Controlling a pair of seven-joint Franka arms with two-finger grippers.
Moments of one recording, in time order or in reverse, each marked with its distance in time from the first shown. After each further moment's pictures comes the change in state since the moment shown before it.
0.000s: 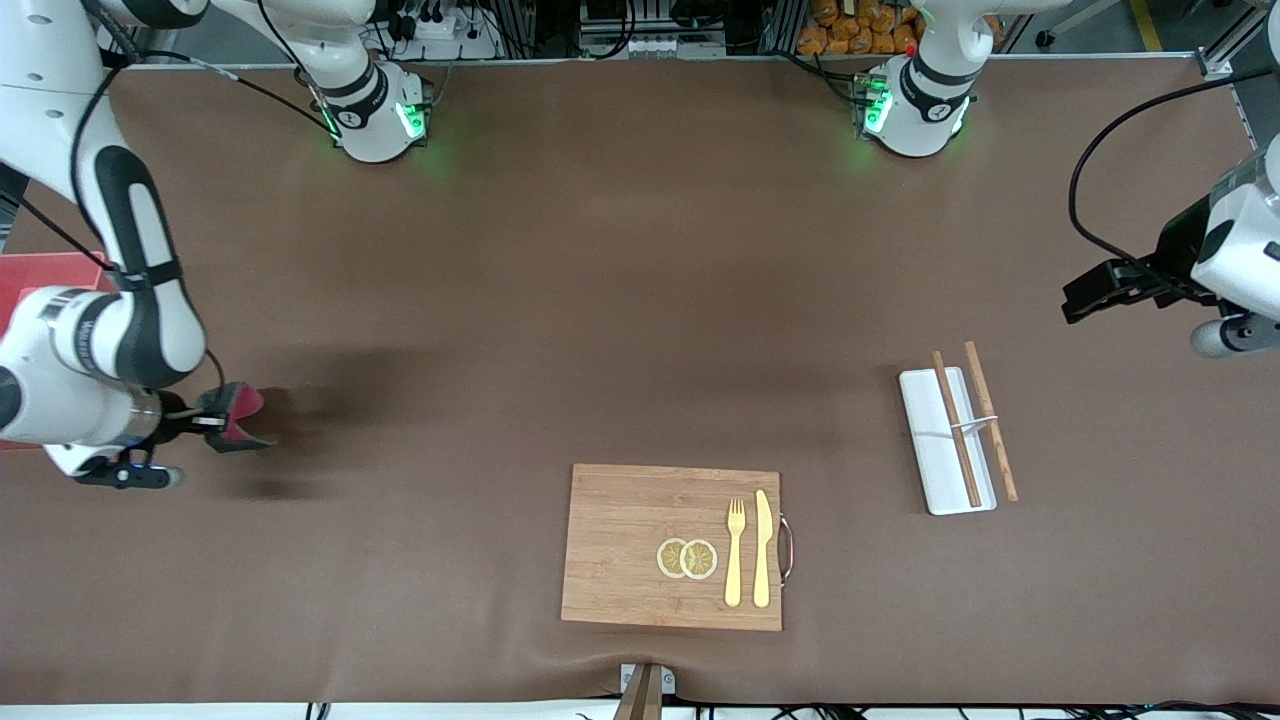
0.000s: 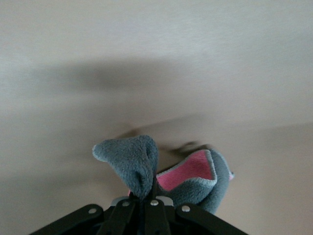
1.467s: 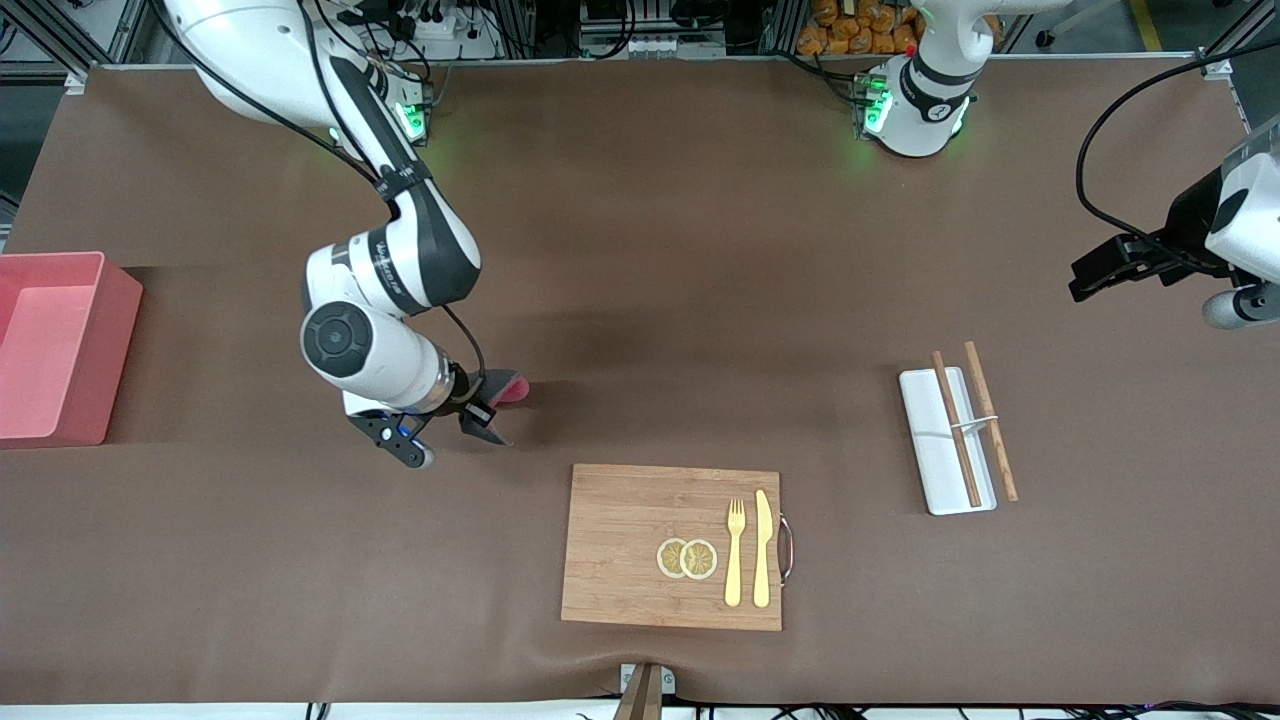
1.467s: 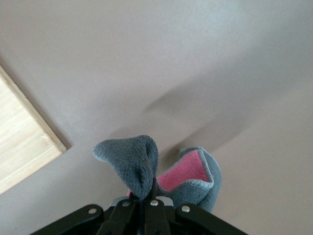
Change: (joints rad) left arm 0.004 -0.058 0.008 -0.068 -0.011 0.016 0.002; right arm 0.546 -0.073 -0.002 0.070 0.176 -0.021 0.956
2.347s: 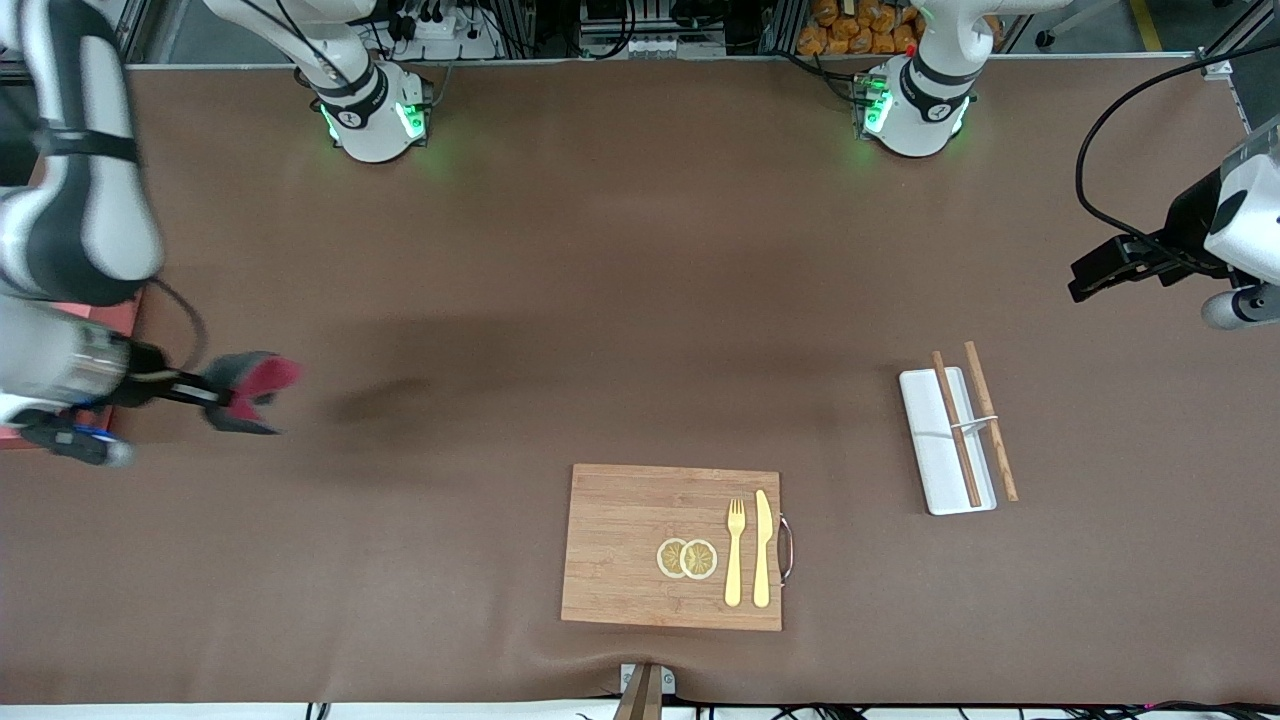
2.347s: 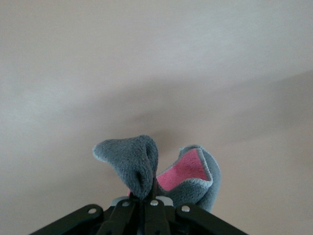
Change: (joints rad) left arm 0.000 0.000 0.000 -0.004 0.000 0.002 0.000; right arm -0.510 -0.194 -0.041 0.004 -0.026 -0.276 -0.864
